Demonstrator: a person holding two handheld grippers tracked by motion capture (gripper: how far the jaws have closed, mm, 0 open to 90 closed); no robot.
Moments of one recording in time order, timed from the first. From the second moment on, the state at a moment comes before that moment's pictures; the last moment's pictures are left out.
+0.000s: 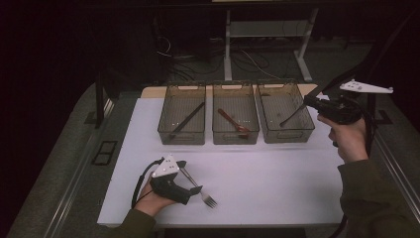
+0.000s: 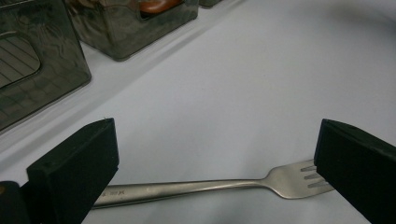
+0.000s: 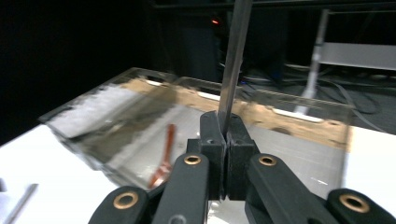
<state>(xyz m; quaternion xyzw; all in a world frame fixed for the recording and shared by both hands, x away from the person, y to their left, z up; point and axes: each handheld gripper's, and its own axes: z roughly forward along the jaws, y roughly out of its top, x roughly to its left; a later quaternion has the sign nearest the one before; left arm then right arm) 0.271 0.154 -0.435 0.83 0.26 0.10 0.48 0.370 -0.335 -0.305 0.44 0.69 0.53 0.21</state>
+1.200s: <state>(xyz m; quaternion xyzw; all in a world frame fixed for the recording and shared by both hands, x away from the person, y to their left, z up) 0.271 0.153 -0.436 0.84 0.25 0.10 0.48 0.419 -0.352 -0.341 0.49 0.76 0.38 0.23</state>
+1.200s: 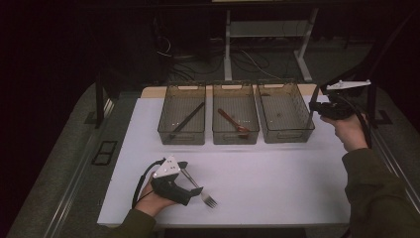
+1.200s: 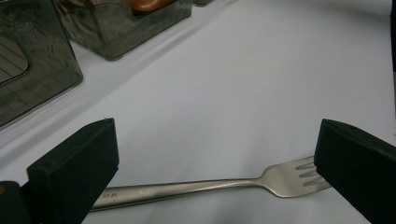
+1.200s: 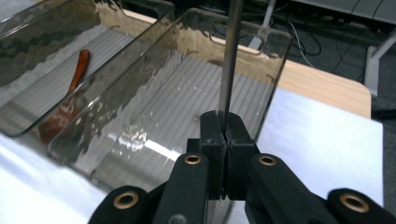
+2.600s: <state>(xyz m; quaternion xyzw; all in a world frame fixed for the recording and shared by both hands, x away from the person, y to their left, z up) 0.274 0.156 -0.434 0.83 0.26 0.10 0.48 0.448 -0.304 -0.371 0.47 0.77 0.41 0.15</state>
